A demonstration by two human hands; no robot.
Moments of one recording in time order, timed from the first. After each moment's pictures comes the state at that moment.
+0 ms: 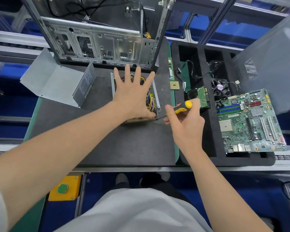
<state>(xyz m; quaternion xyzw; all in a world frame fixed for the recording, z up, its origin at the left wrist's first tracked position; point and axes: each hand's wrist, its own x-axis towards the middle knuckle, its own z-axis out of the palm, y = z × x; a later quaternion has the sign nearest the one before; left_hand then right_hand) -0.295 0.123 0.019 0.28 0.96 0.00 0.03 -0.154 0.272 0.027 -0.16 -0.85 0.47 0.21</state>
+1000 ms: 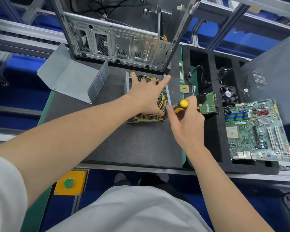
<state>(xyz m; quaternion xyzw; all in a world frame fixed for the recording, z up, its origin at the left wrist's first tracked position) -0.312 0.123 0.017 0.33 0.94 0.03 0.09 -0.170 0.250 0.030 -0.09 -0.92 0.35 0.18</state>
